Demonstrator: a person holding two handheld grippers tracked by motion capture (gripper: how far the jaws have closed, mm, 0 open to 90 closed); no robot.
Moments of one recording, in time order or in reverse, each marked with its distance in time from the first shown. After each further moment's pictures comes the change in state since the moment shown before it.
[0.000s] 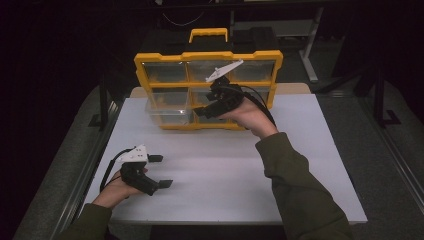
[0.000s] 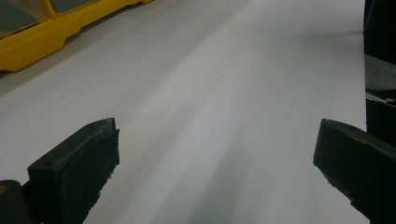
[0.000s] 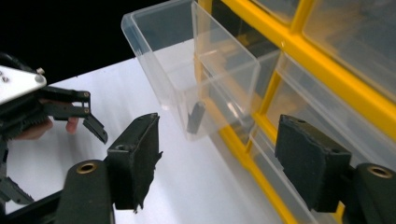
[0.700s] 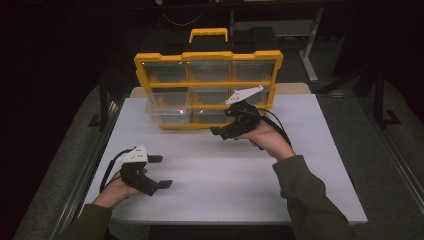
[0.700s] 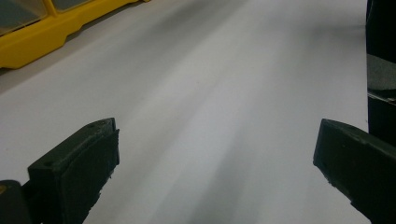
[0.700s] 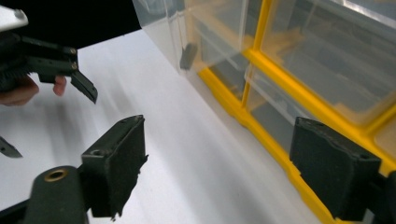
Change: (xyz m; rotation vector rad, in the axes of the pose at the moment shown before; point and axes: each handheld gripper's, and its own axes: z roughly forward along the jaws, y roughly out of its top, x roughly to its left) left arm 0.000 -0.001 0.000 0.004 0.005 0.000; right arm 0.003 -0.069 -0.009 -0.021 -0.040 0.043
